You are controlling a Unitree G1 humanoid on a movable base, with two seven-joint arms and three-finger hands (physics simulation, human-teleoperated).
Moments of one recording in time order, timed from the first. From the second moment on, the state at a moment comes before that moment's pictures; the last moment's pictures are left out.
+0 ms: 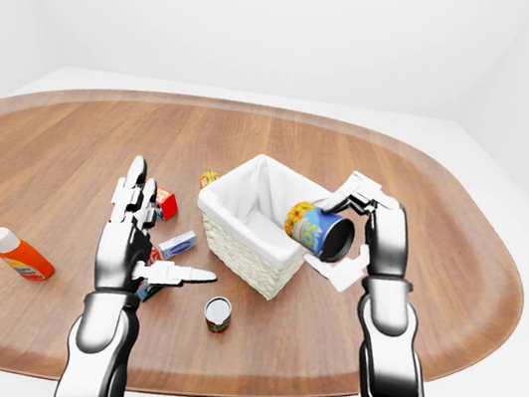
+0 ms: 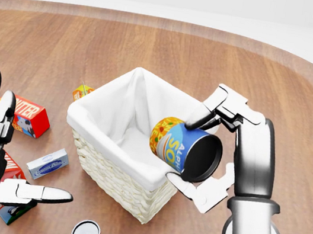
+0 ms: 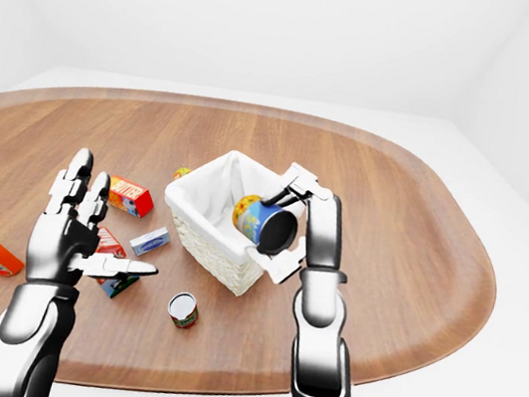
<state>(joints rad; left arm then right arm) 0.11 0.01 0.11 -0.47 -0.02 0.09 -0.04 -0.16 0.01 0.05 -0.38 -0.37 0.09 -0.03</state>
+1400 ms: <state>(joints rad) 0.11 0.01 0.10 -0.44 -0.02 0.09 -0.04 -0.67 0.01 0.06 0.41 -0.56 0.09 -0.11</state>
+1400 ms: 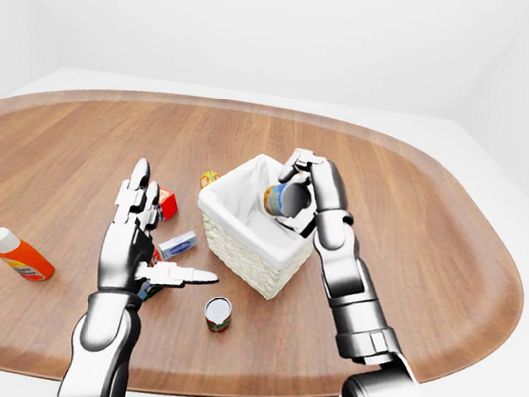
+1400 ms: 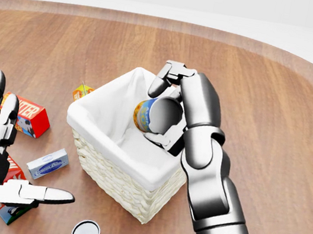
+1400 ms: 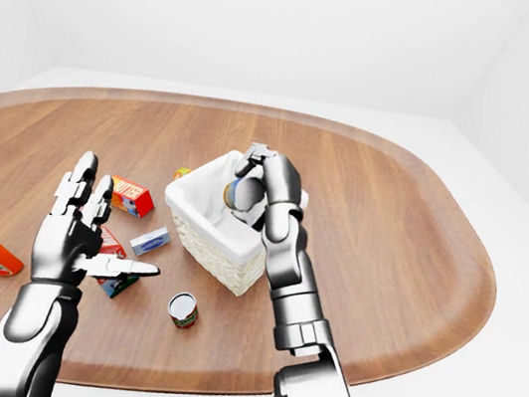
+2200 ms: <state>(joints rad) 0.11 0.01 0.10 -0.43 -0.02 0.09 -0.04 -0.82 0.03 0.08 0.74 -0.78 0.09 -0.16</state>
